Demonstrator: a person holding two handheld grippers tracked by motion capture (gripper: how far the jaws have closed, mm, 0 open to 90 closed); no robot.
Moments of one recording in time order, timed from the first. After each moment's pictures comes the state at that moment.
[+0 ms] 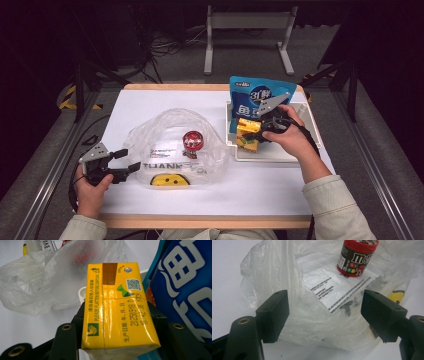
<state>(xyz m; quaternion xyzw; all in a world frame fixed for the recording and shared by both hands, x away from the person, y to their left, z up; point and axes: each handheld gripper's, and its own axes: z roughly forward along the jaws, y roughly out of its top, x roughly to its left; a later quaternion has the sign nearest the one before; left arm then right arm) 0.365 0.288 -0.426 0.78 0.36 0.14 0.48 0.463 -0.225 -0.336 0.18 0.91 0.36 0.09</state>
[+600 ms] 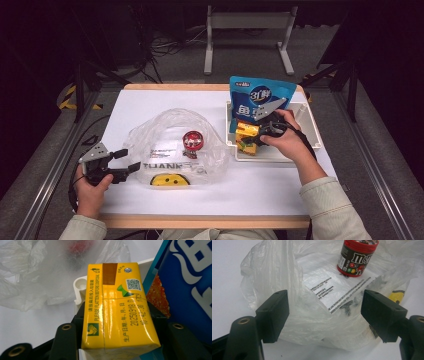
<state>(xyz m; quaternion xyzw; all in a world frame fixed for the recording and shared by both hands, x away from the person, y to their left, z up) 0.365 0.288 -0.425 0.79 0.36 0.14 0.48 0.466 -0.223 -0.357 0.18 0.91 0.36 0.09</state>
